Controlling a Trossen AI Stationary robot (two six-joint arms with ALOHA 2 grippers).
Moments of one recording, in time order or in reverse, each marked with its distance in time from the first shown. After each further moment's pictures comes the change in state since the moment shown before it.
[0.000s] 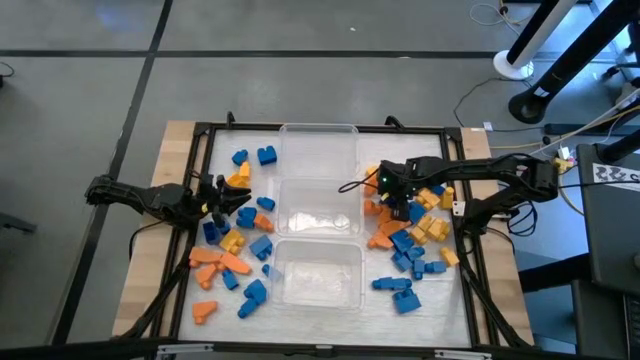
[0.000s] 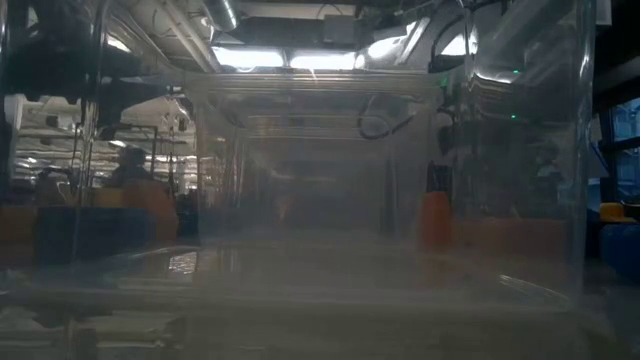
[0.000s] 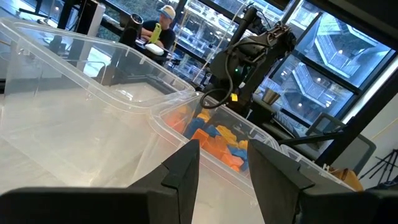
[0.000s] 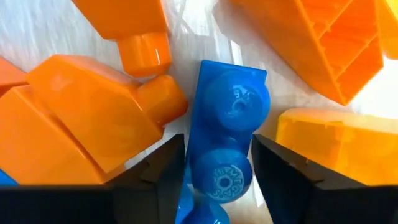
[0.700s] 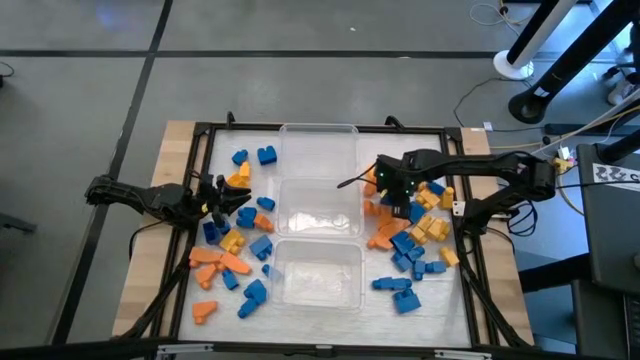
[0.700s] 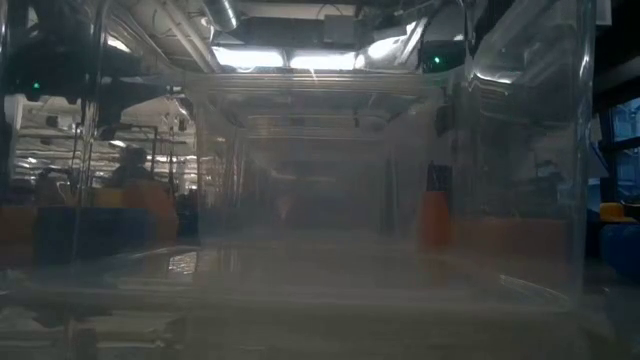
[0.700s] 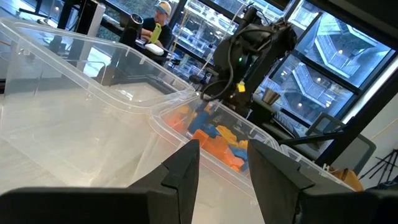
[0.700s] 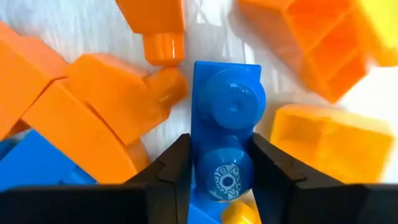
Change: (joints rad) left arm 0.000 0.000 0.000 0.000 0.000 0.000; right arm 0.000 0.019 0.158 -0.195 -0.049 -0.045
